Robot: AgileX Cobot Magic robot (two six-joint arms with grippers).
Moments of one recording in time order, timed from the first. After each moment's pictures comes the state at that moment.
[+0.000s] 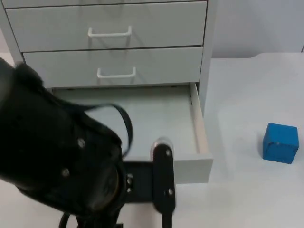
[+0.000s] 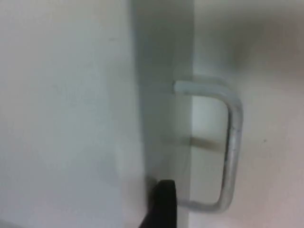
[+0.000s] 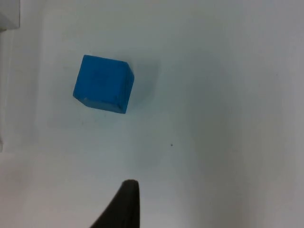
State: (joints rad) right arm -0.01 0.94 -0.65 0.06 0.75 0.01; left arm -0.97 1.82 -0.68 1.05 0.52 -0.45
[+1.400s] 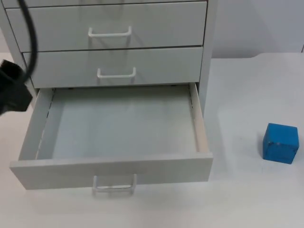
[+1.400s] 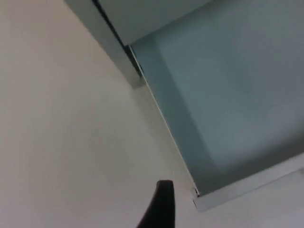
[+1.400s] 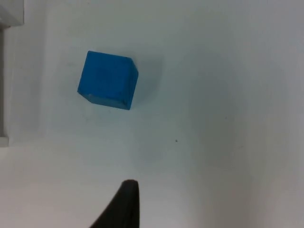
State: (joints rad) right arm -0.01 0.94 -0.65 0.08 0.76 0.01; left arm -0.32 1.12 -0.68 0.17 0.59 -0.10
